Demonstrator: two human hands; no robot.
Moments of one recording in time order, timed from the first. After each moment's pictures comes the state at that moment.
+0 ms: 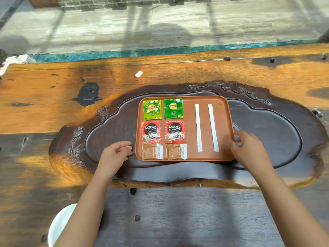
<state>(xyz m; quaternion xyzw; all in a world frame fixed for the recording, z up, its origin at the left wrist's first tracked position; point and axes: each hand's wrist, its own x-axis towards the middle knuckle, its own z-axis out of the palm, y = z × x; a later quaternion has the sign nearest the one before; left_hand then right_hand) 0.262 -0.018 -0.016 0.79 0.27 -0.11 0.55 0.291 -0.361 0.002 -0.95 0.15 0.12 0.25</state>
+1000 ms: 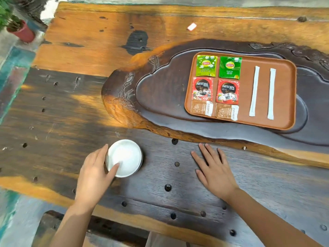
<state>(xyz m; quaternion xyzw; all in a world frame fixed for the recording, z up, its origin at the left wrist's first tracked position) 0.041 0.108 -0.016 0.97 0.18 -0.07 0.16 0.128 -0.225 -0.090 -0.94 -0.30 0.18 0.02</state>
